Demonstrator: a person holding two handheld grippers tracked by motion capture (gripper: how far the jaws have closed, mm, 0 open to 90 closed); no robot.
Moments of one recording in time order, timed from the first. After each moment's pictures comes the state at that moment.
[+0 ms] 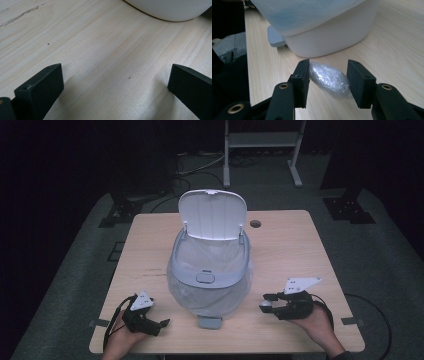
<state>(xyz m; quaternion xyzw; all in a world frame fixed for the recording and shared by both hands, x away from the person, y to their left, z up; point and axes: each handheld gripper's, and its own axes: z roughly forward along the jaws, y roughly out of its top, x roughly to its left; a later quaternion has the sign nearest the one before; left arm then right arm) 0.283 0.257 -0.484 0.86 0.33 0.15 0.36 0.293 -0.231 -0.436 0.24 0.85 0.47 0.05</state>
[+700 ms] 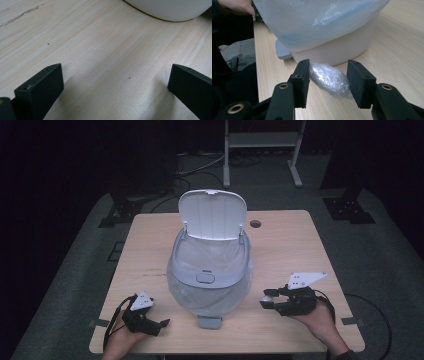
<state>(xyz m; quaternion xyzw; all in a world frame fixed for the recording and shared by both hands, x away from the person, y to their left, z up) 0.283 0.257 -0.484 0.86 0.33 0.15 0.36 0.293 -0.233 -0.414 0.24 0.84 0.49 0.05</state>
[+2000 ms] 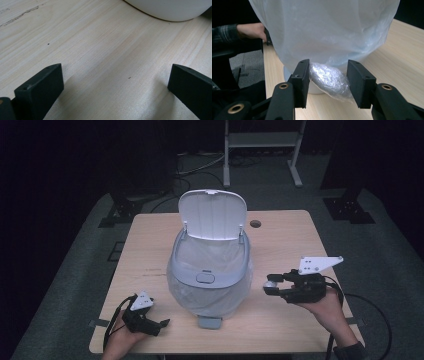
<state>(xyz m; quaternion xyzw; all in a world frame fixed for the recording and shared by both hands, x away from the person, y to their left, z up) 0.283 0.257 -0.483 0.86 0.33 0.15 0.36 0.297 -0.239 -0.356 0.21 0.82 0.53 0.06</state>
